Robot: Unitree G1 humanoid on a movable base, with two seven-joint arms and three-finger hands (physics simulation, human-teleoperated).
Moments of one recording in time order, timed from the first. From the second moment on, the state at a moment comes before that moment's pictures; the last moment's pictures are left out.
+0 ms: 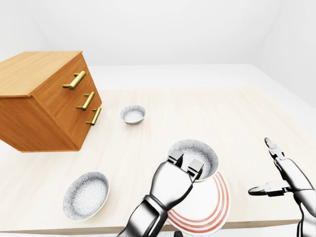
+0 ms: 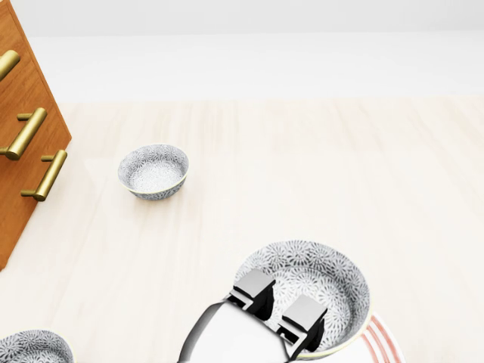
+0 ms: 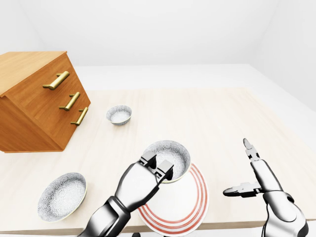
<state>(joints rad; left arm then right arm) 0.21 0.07 -0.62 -0.52 1.39 -0.09 -0.28 0.16 -0.25 -0.67 -0.16 -0.41 0.07 0.58</state>
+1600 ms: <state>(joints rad) 0.26 0.14 -0.71 -0.52 1.37 -0.09 -0.26 0.16 -0.25 -0.67 -0.15 -0.41 0.07 0.58</state>
